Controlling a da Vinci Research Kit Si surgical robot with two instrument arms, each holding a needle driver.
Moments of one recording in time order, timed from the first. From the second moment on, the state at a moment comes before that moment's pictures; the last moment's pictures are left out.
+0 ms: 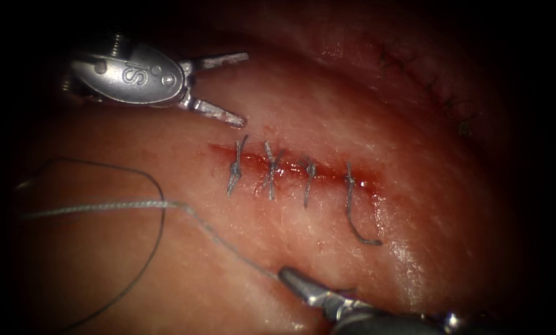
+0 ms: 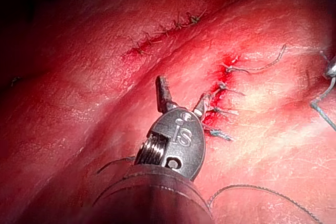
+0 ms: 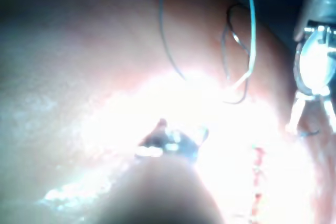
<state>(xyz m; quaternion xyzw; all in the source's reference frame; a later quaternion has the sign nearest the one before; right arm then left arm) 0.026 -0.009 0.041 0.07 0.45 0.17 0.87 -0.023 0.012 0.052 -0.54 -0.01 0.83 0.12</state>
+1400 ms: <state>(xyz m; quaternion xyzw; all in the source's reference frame) 0.015 -0.017 0.047 0.29 0.50 0.20 0.79 -0.037 -0.001 0.057 -0.52 -0.08 0.85 0.03</state>
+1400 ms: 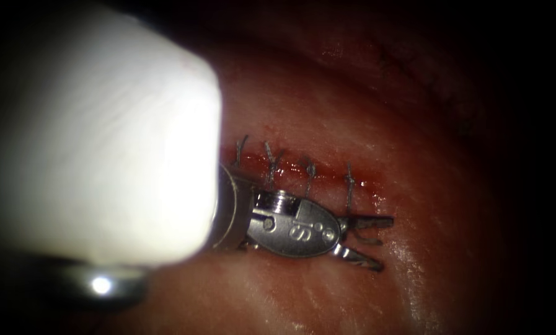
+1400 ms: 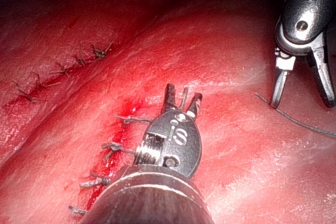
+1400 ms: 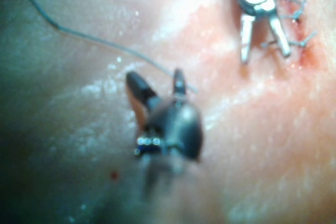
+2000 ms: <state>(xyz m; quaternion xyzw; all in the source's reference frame) 0.013 -0.009 0.051 0.23 0.54 0.31 0.75 -0.034 0.005 0.053 -0.56 -0.06 0.82 0.08</state>
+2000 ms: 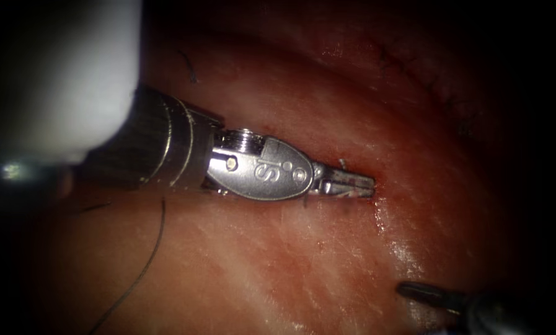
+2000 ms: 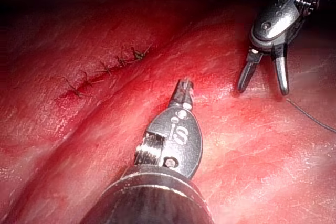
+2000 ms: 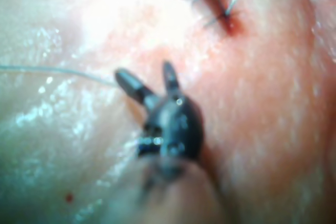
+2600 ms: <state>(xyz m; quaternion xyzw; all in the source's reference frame) 0.018 -0.001 0.054 0.01 0.56 0.36 0.74 -0.033 0.009 0.057 -0.58 -0.08 0.80 0.13</state>
